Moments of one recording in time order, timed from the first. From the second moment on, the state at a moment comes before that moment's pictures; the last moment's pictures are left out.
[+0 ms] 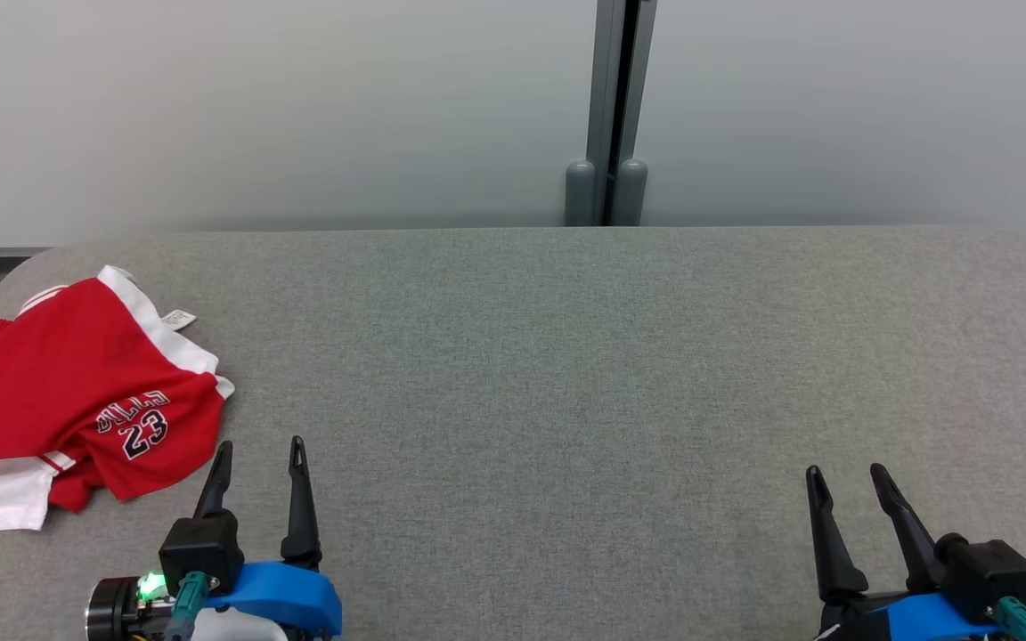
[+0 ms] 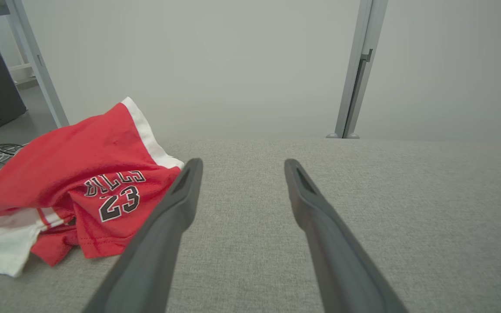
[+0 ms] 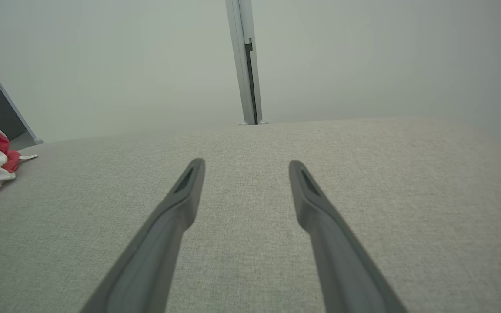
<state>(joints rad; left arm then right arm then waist) -0.09 0.06 -0.09 0.39 -0.11 0.04 -0.26 0.01 -0.05 -0.02 0.26 0.17 0.13 -0.26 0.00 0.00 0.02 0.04</state>
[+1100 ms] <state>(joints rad) -0.08 0.11 -0.05 0.37 -0.14 0.07 -0.26 0.01 -0.05 0.03 0.25 0.21 0.13 -0.26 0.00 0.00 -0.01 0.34</state>
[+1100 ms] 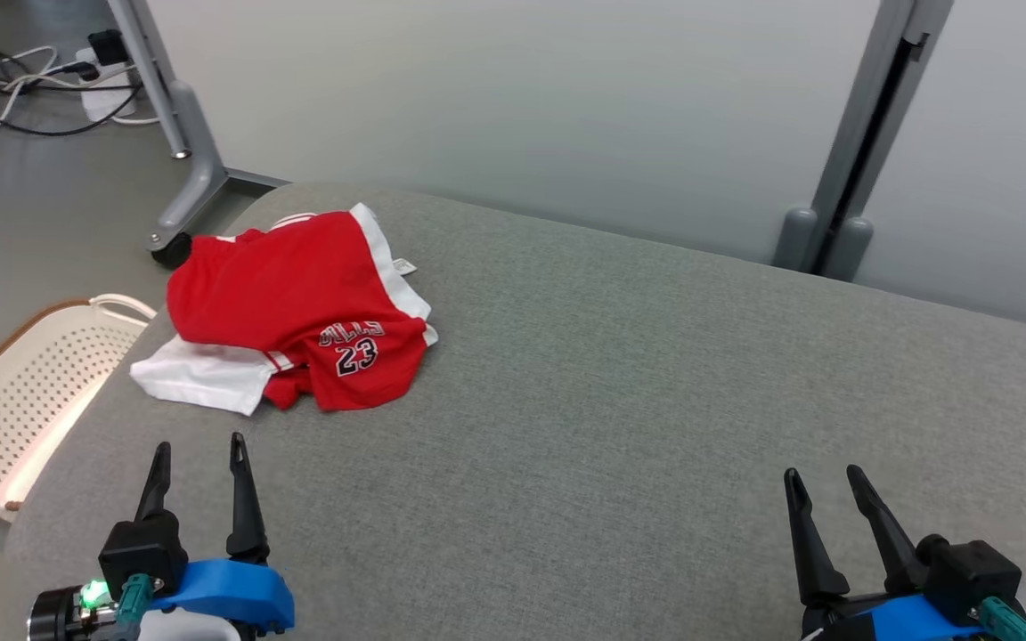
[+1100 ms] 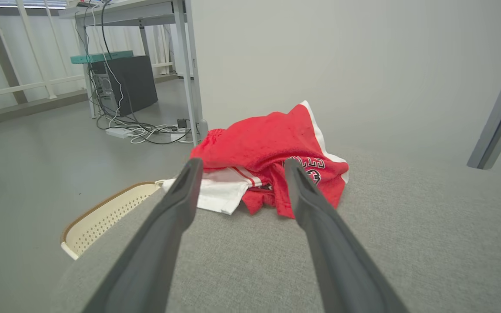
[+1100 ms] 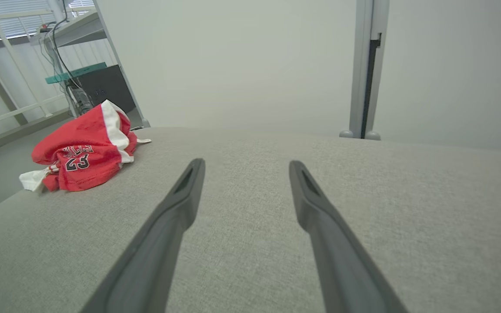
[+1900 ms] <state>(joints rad) -0.06 0.14 -0.03 0.35 -0.20 0.09 -0.26 0.00 -0.05 0.06 0.27 0.20 0.13 -0.26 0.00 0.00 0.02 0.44</state>
